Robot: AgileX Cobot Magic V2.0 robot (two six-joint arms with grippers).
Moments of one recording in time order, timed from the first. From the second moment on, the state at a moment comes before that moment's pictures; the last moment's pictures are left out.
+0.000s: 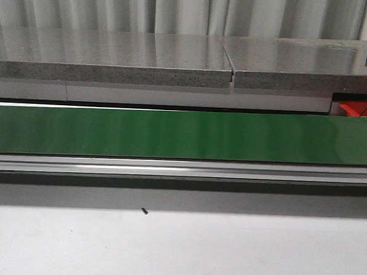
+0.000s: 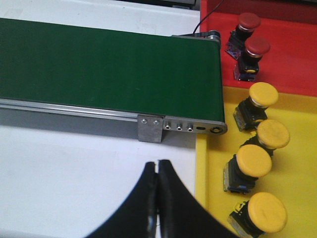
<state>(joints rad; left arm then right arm) 0.26 1.69 -1.36 -0.13 0.90 -0.03 -0.01 0.39 -0.52 0.03 0.75 -0.05</state>
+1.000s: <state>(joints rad) 0.31 1.64 -1.36 -0.18 0.86 0.03 -0.01 0.39 -0.52 0.03 0.75 -0.05</state>
